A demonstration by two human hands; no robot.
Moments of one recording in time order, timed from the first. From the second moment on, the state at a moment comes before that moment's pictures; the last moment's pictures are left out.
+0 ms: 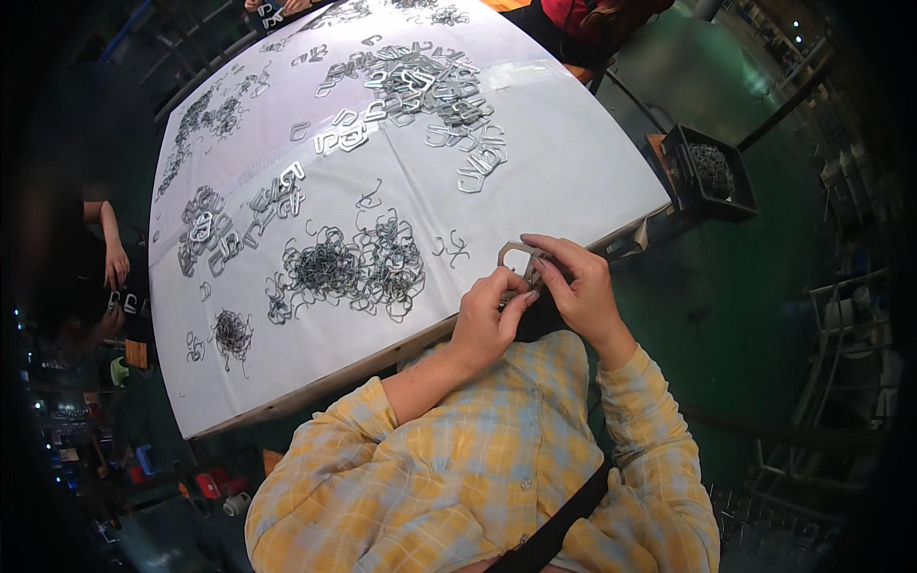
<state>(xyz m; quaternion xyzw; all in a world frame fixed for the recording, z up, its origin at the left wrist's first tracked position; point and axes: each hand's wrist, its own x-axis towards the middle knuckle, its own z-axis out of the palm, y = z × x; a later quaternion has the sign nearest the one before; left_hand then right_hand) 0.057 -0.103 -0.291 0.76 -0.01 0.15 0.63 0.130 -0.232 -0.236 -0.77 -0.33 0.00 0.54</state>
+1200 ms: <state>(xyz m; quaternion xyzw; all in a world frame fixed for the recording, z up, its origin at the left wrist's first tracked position) 0.040 0.027 -0.308 0.95 0.08 0.12 0.26 0.105 -0.277 -0.245 -0.81 -0.28 -0.05 0.52</state>
